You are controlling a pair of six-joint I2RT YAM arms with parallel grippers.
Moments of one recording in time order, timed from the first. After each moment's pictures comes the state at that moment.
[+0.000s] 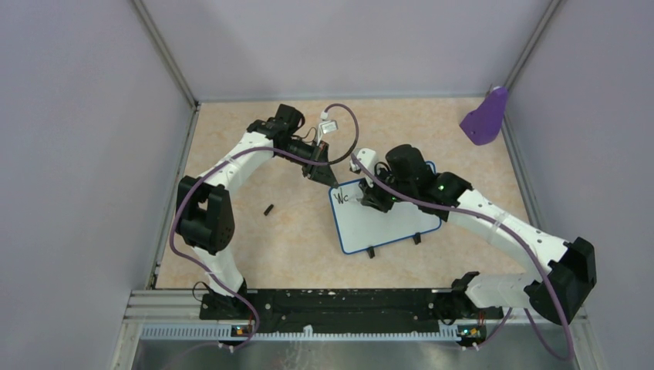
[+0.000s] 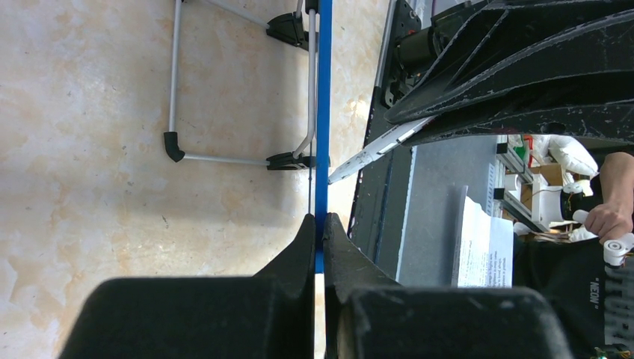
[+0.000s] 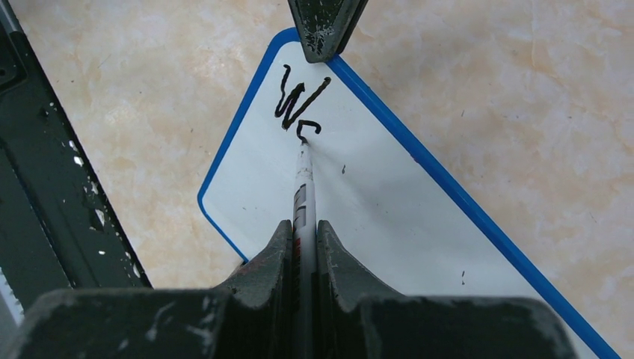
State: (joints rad) left arm -0.39 1.80 1.51 -0.86 1.11 0.24; right arm 0.77 1.23 1.07 -0.54 -0.24 -0.24
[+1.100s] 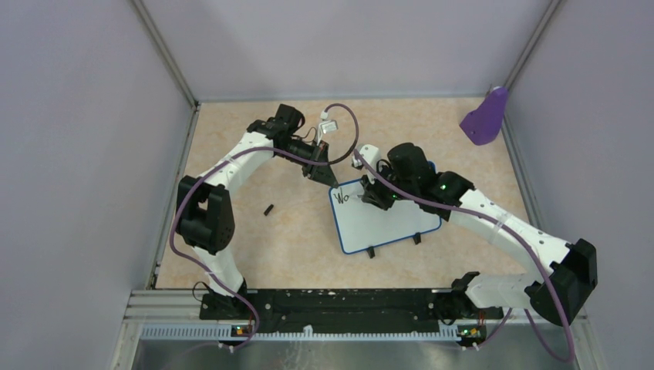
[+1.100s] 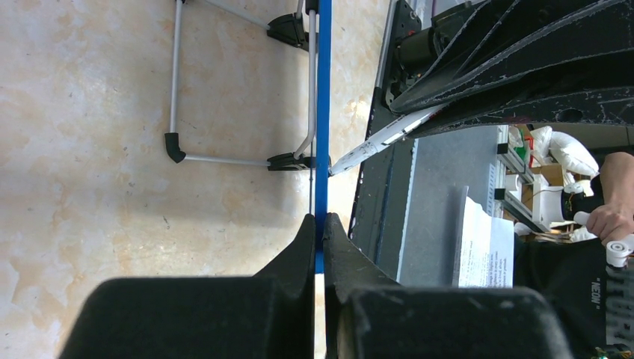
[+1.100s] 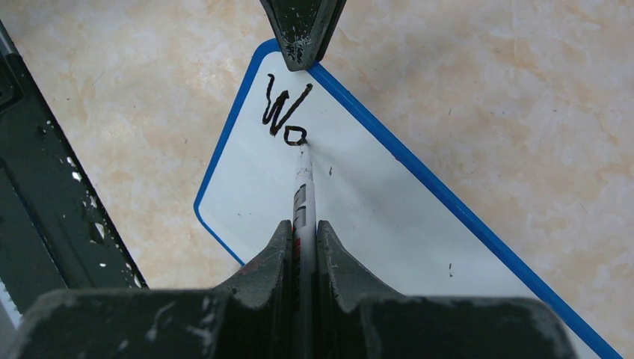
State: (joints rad) left arm -0.39 1.80 1.51 -0.86 1.11 0.24; right arm 0.76 1.22 1.08 -0.53 -0.20 -0.20
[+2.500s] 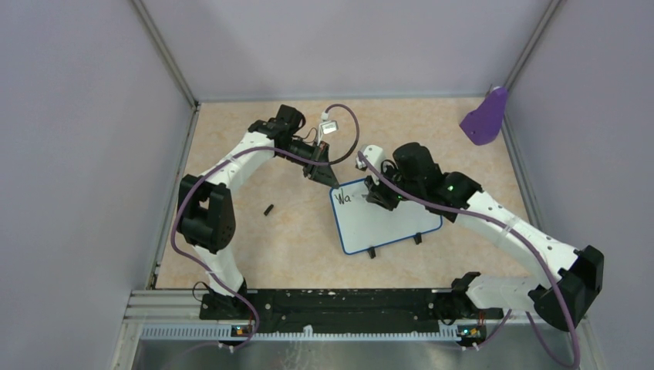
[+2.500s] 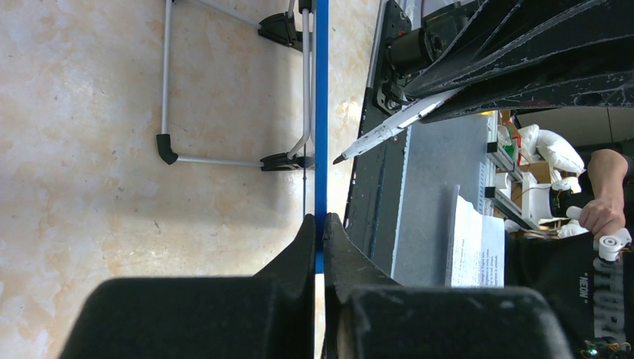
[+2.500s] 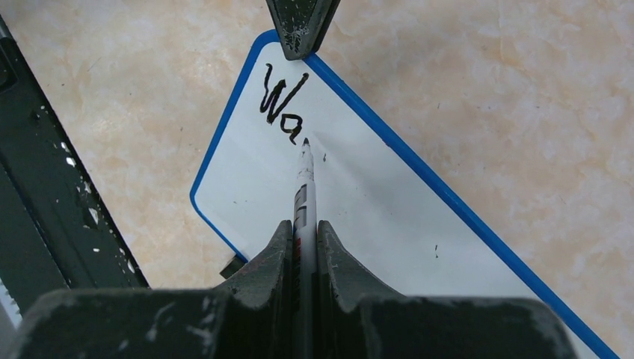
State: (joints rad) left arm -0.39 1.81 1.51 -0.86 1.14 0.24; right arm 0.75 1.18 1.10 -0.59 -0.20 -0.24
